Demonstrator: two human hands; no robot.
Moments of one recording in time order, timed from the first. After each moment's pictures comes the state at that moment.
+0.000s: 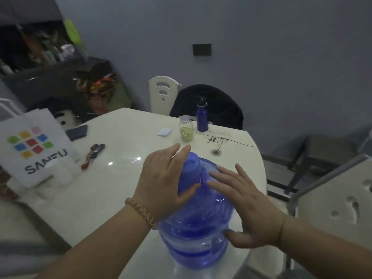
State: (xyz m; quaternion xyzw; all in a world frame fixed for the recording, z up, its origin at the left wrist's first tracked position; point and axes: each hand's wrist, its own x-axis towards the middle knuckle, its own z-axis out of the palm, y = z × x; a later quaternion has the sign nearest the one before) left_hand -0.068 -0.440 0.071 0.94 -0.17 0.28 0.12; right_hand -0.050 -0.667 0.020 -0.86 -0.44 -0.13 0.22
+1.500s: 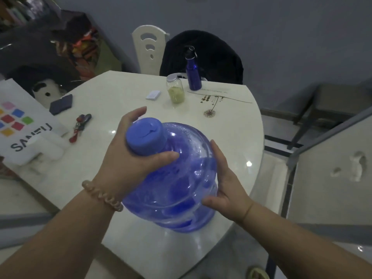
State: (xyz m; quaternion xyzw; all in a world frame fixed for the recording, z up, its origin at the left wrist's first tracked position) left_hand -0.059 -0.452 0.068 0.88 0.01 0.11 0.45; right_hand -0.048 -0.647 -0.065 -0.69 -0.27 0.02 0.68
